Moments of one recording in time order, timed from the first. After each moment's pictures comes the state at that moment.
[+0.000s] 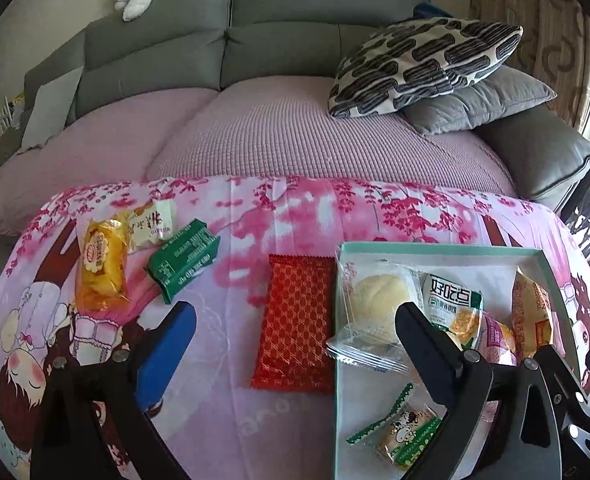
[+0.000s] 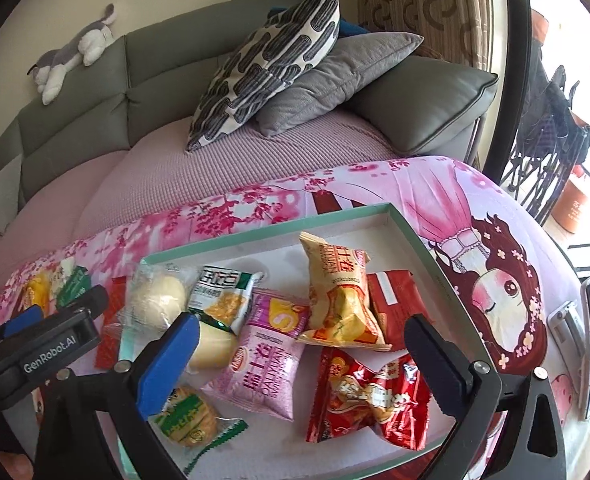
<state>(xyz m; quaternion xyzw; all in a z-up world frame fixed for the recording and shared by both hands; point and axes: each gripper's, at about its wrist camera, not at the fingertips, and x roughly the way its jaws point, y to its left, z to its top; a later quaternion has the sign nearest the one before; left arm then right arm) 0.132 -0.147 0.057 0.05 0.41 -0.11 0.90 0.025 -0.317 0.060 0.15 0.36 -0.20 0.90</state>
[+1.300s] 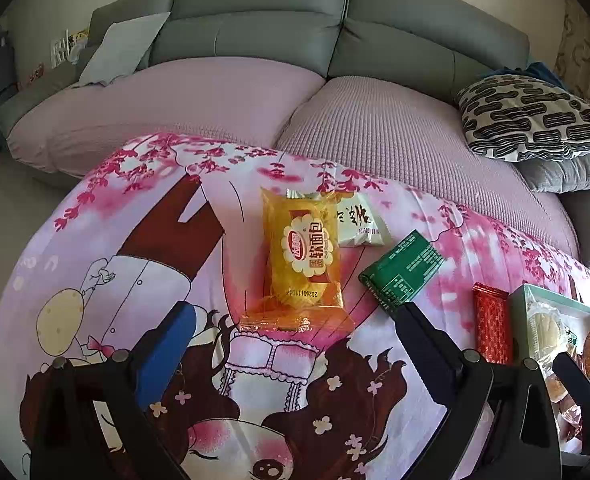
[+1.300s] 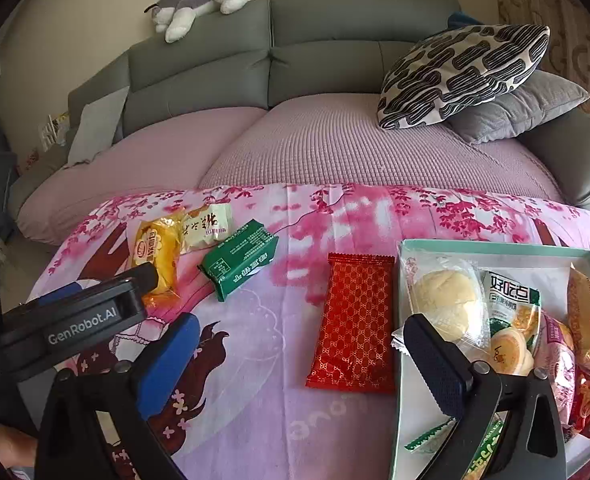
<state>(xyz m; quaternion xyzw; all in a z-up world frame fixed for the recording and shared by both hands) 0.192 0.036 0.031 -0.04 0.44 -0.02 0.90 0.118 -0.134 0.035 0.08 0.38 -0.02 0.92</state>
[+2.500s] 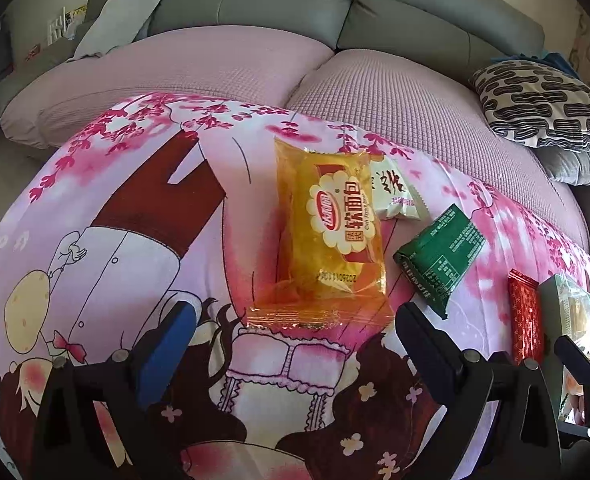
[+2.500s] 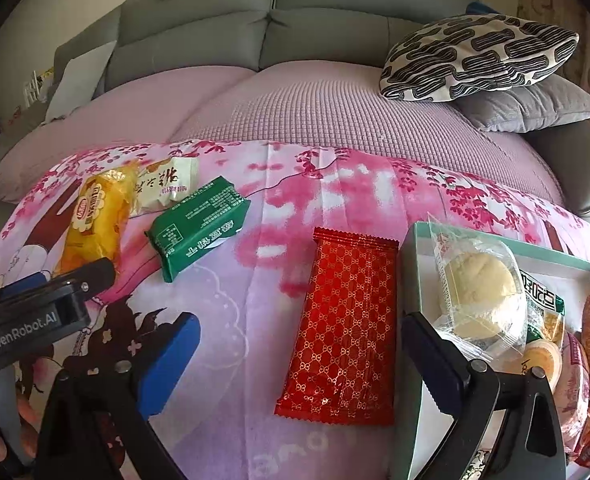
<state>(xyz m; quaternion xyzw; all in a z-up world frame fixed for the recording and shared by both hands) 0.211 0.046 -0.008 -0.05 0.48 -0.02 0.88 0.154 -0.135 -0.005 0.02 0.43 -0.05 0.90</state>
